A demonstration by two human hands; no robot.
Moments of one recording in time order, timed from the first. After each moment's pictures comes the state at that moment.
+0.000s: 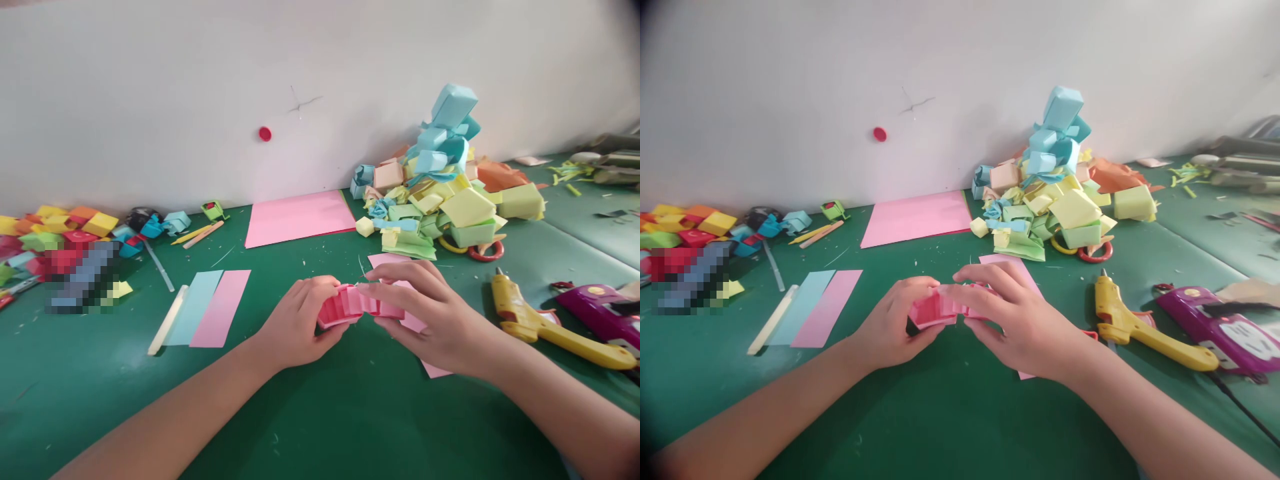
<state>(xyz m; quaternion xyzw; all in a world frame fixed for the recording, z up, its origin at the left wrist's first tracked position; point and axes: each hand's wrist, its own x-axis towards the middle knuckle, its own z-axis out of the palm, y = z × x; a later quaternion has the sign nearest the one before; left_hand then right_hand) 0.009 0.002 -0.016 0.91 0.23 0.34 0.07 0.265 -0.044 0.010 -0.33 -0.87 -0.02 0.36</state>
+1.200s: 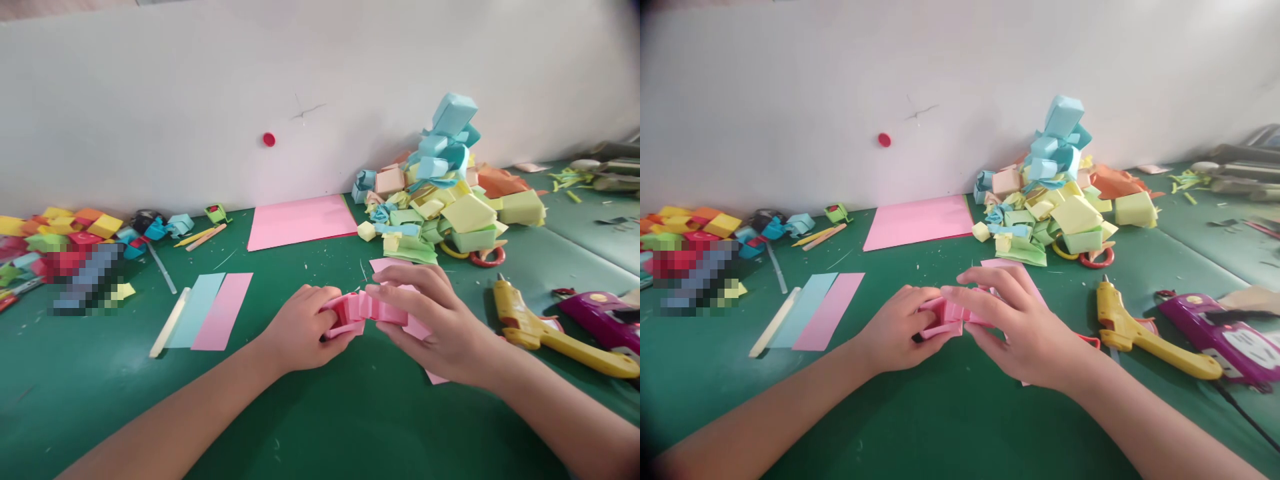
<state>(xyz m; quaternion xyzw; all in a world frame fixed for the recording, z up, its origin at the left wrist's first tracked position) 0.013 0.003 -0.013 0.94 0.23 0.27 0.00 0.262 -0.047 0.009 -0.33 -0.86 -0.05 0.38</state>
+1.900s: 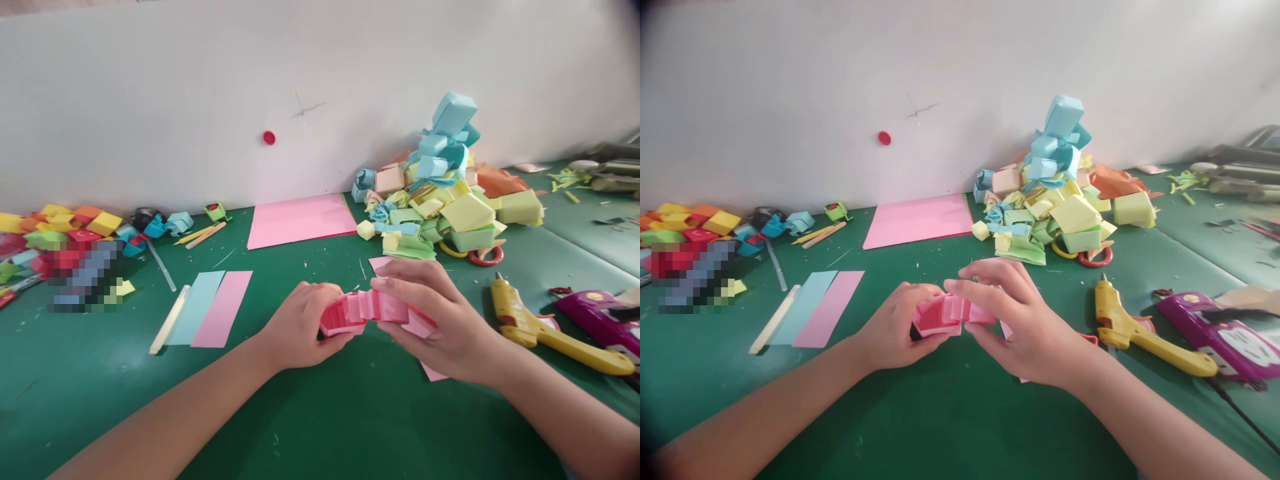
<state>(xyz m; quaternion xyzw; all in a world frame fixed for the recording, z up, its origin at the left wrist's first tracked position) 0.010 0.003 -0.012 0.92 0.25 0.29 0.12 0.261 -0.048 0.014 -0.31 -0.85 0.01 0.42</state>
